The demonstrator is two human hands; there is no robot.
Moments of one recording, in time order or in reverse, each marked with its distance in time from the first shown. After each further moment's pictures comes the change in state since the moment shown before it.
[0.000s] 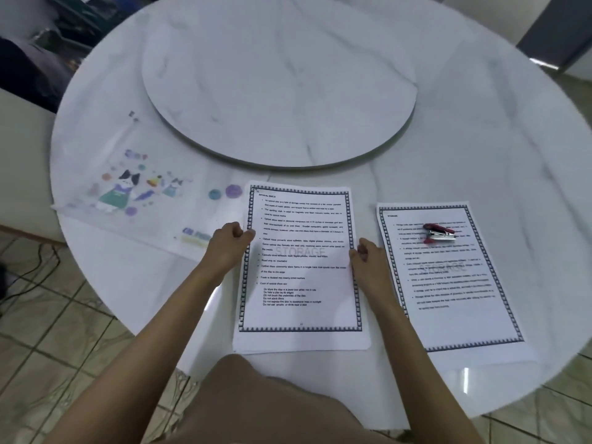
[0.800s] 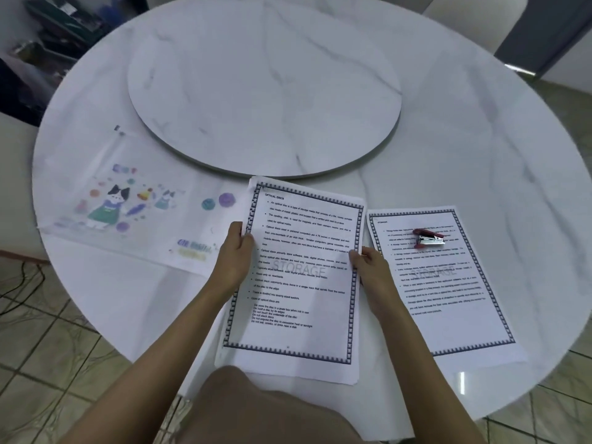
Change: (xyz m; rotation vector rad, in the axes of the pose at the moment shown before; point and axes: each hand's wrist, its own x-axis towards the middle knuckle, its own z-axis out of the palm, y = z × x) left_hand -0.013 0.015 0.026 -0.144 0.029 0.251; right_hand 0.004 -0.001 -0.015 0.390 -0.014 0.112
